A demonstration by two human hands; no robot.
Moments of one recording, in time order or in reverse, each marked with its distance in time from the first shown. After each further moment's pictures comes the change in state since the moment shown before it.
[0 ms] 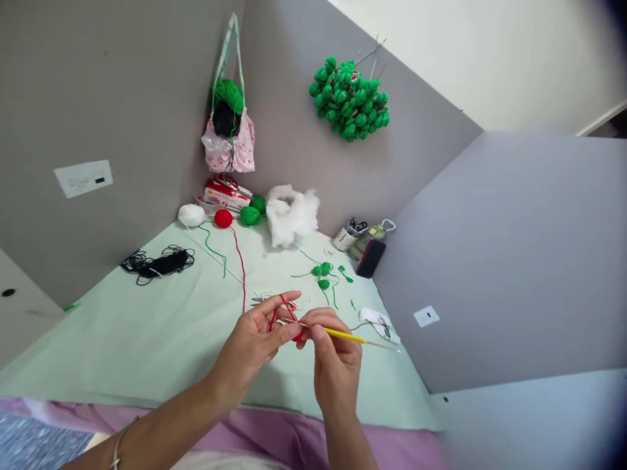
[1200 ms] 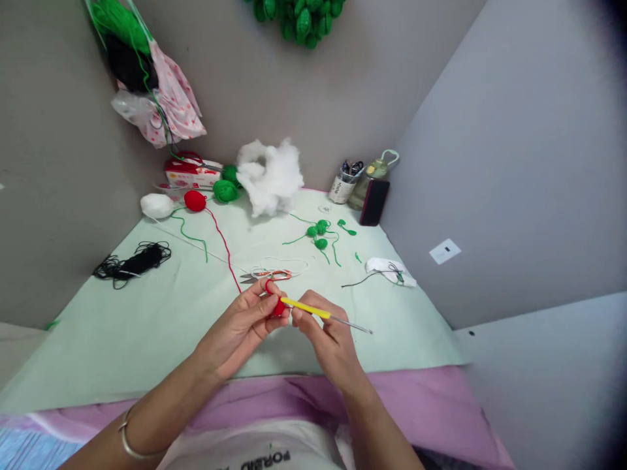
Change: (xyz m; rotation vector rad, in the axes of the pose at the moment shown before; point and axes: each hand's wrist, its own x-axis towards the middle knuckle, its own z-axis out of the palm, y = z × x) left_hand 0.024 -0.034 0.008 -0.242 -0.076 -0.244; right_hand -0.015 0.008 -0.057 -0.311 -0.163 0.162
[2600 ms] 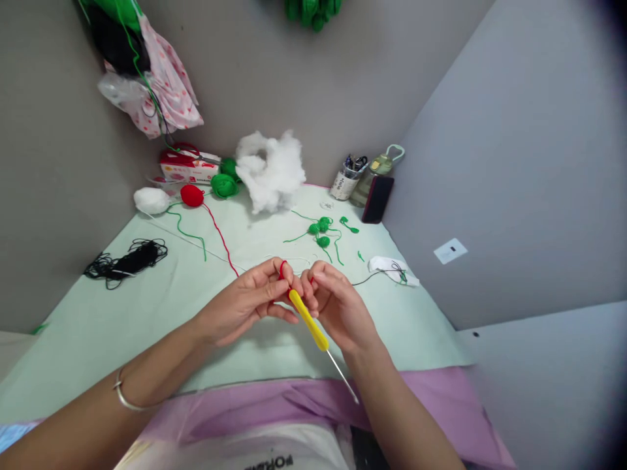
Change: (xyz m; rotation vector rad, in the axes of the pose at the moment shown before) left_hand 0.028 0.032 -0.007 0.252 -0.316 -0.014; right_hand 0.050 -0.002 -0.007 0.841 -0.076 0.410
